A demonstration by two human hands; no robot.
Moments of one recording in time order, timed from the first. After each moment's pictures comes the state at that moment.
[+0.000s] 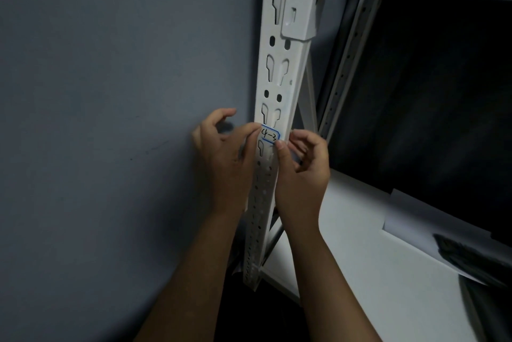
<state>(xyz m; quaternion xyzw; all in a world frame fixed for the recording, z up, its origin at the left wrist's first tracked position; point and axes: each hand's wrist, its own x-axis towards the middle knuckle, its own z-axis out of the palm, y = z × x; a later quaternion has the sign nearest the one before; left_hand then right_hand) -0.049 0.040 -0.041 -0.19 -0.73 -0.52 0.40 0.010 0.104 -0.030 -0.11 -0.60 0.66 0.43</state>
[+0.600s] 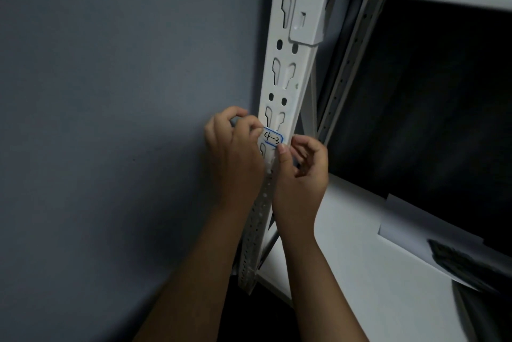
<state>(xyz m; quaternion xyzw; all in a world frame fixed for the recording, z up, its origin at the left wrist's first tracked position) -0.052 0.048 -0.030 -0.17 -0.78 -0.44 0.42 0.008 0.094 -0.029 -0.15 -0.58 0.67 0.44</state>
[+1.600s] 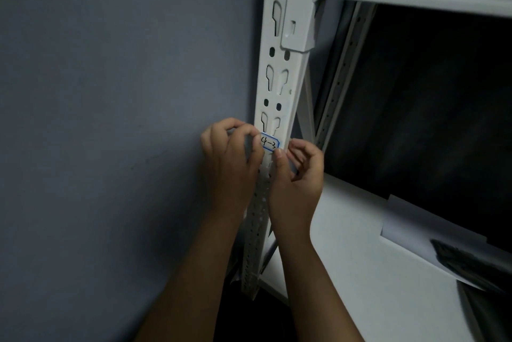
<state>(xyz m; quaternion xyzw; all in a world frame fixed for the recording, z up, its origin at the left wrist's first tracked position) -0.060 0.043 -0.039 -0.19 -0.78 -0.43 0.42 0.006 0.094 -0.031 -0.17 -0.58 0.67 0.43</state>
